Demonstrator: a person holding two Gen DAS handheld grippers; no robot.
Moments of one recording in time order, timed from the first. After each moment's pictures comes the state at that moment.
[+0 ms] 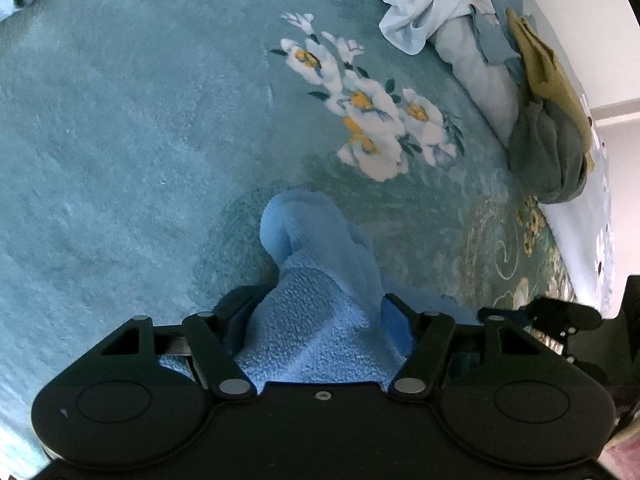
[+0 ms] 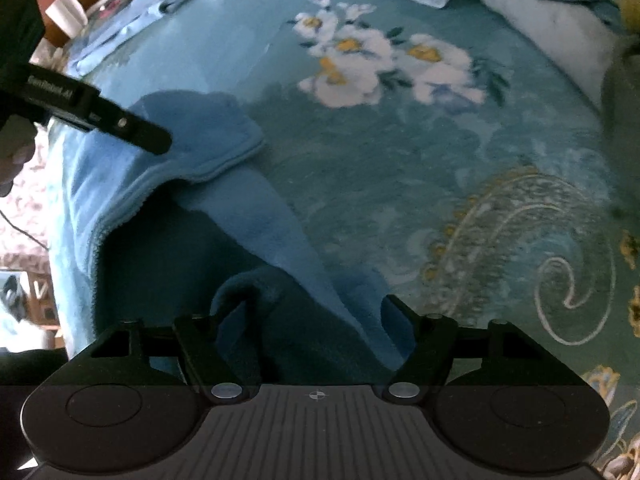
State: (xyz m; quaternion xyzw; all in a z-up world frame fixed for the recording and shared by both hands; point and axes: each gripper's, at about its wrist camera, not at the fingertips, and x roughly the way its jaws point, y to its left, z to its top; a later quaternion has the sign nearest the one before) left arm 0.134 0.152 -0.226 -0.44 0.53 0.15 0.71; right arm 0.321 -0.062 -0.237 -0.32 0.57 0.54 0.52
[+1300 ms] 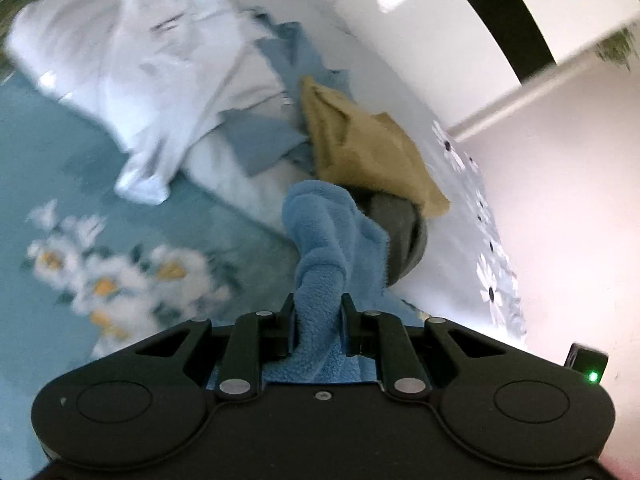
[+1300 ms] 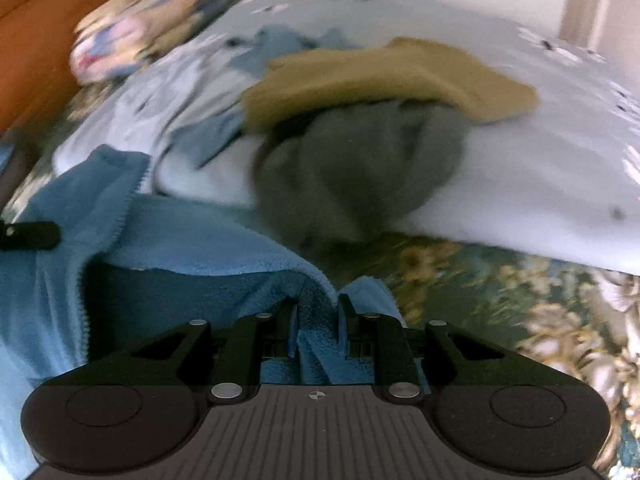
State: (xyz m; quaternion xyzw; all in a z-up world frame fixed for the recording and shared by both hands) left arm 0.301 0.118 -0.134 -0.38 0.38 0.00 0.84; right arm 0.441 -0.157 -0.158 -0.10 0.48 0.27 0.83
